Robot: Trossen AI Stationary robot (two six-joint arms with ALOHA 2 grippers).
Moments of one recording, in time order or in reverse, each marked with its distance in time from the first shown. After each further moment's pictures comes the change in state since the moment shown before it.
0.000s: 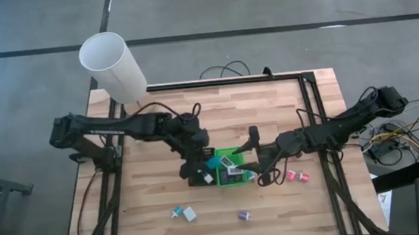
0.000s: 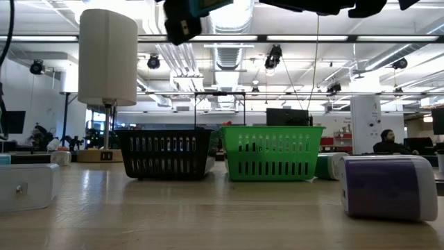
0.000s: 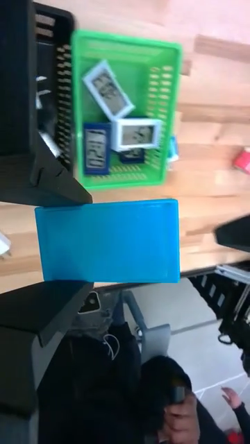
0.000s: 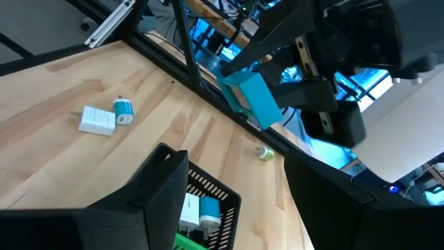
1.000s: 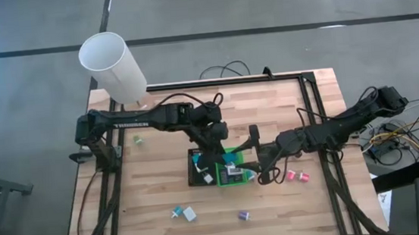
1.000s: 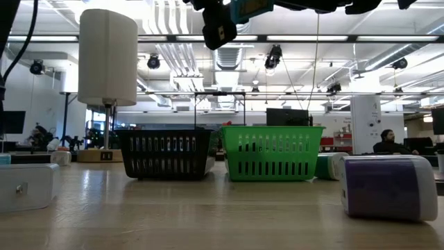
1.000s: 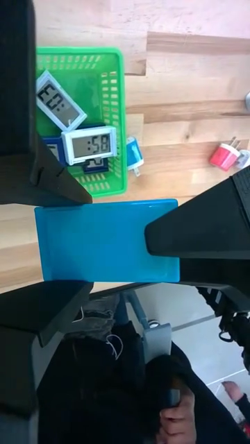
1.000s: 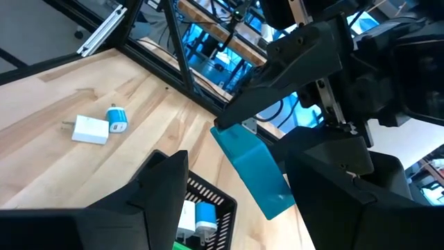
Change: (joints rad) left arm 0.076 0.250 0.299 -0.114 0.102 0.136; right arm 0.000 -0.002 0.002 0.016 0.004 0.018
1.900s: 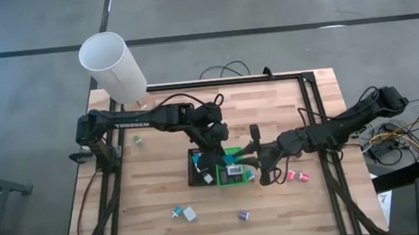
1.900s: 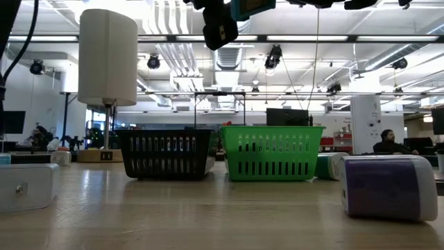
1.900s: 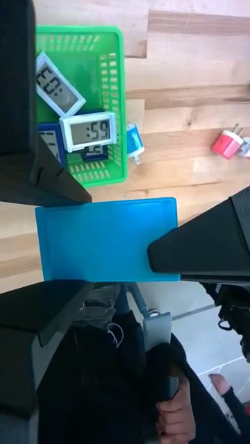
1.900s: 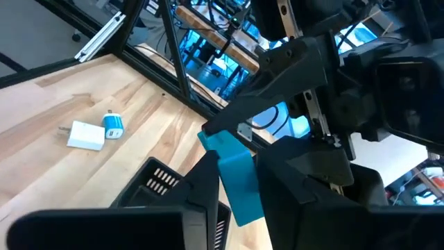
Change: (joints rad) left arm 0.001 0.003 0.000 0.012 0.026 -0.009; right arm 0.001 0.000 0.010 0.000 0.003 -0.010
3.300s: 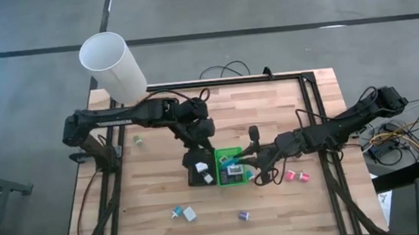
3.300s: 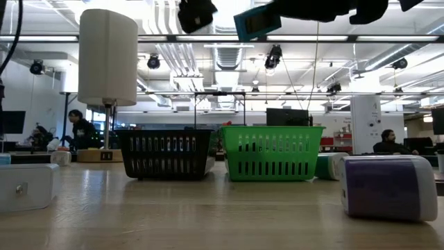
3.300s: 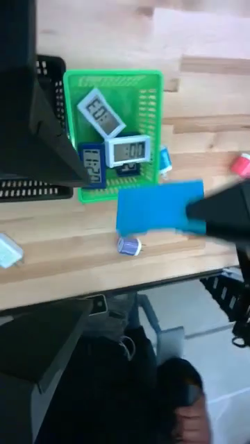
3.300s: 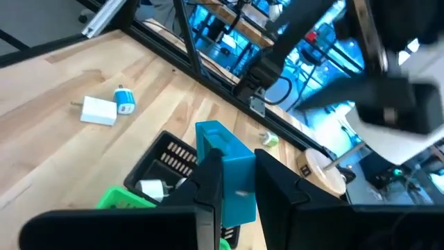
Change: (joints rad) left arm 0.003 -0.120 -0.002 -0.183 -0.066 0.022; right arm -0.001 0.003 -0.012 -0.058 0.018 0.037
